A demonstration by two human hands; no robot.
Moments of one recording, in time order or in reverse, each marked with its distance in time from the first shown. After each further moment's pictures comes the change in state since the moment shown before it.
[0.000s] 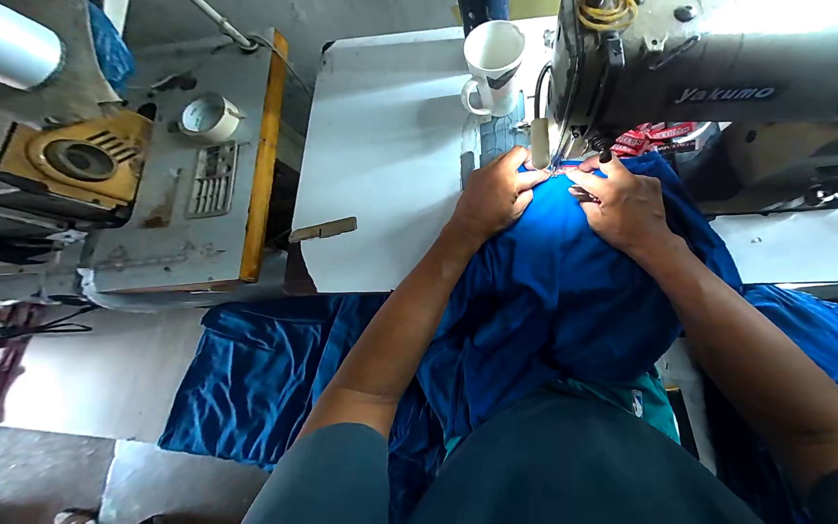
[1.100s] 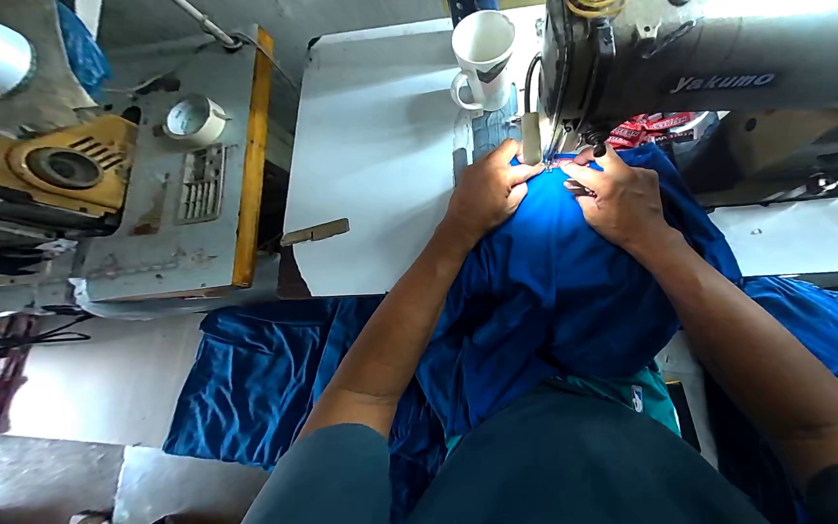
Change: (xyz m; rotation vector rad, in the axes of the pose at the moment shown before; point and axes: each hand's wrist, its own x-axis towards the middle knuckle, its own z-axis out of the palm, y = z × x) left_hand 0.001 -0.001 0.002 -0.007 0.004 -0.036; right_hand 0.001 0.000 0.000 0.019 0.001 0.018
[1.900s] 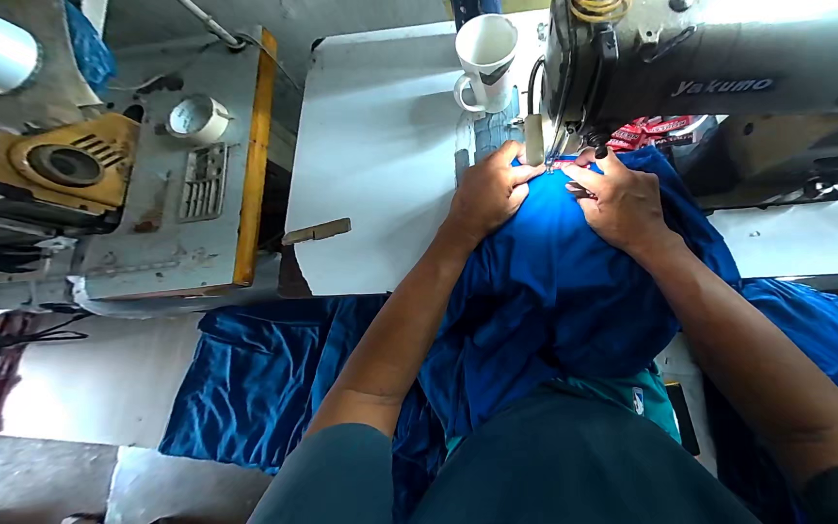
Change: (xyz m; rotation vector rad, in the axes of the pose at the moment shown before) left_hand 0.000 0.000 0.001 -0.003 0.010 -0.018; right_hand -0.001 0.000 0.000 -0.008 -0.004 0.004
